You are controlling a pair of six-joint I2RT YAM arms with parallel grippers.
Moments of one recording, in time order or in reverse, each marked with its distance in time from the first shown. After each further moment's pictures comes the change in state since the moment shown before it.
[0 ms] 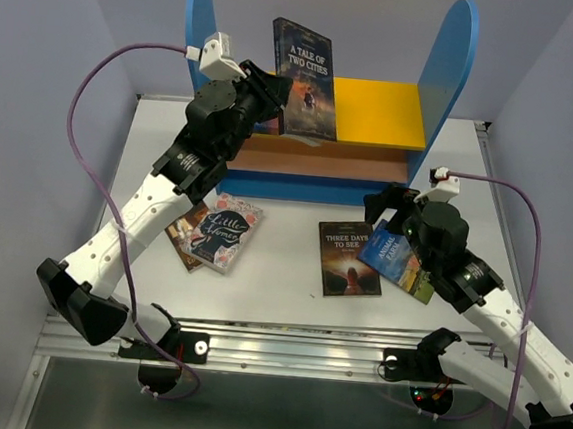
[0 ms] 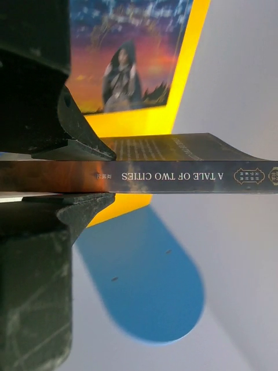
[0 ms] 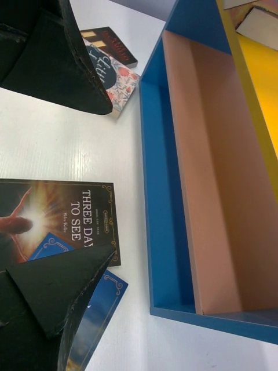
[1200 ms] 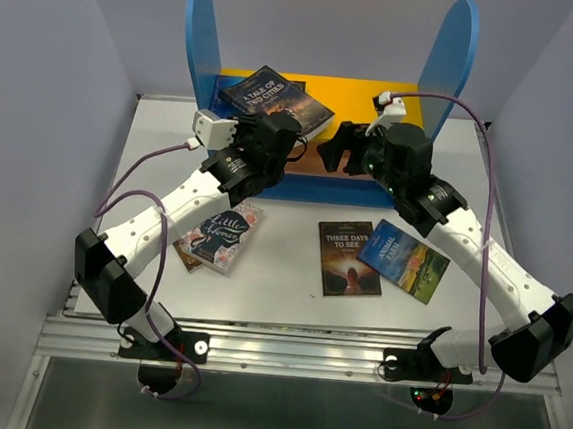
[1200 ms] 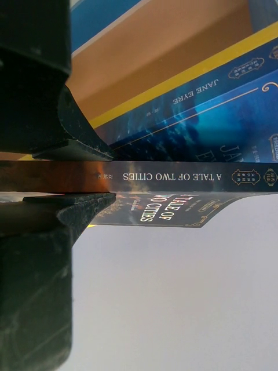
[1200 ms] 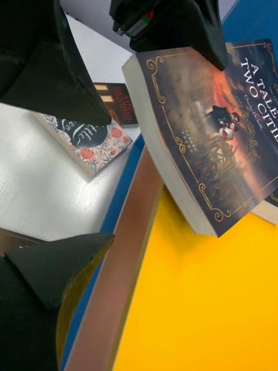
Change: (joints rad) left arm -0.145 0.172 0.005 -0.444 -0.824 -0.967; right arm 0.000 0.496 0.525 0.016 -0.304 -0.138
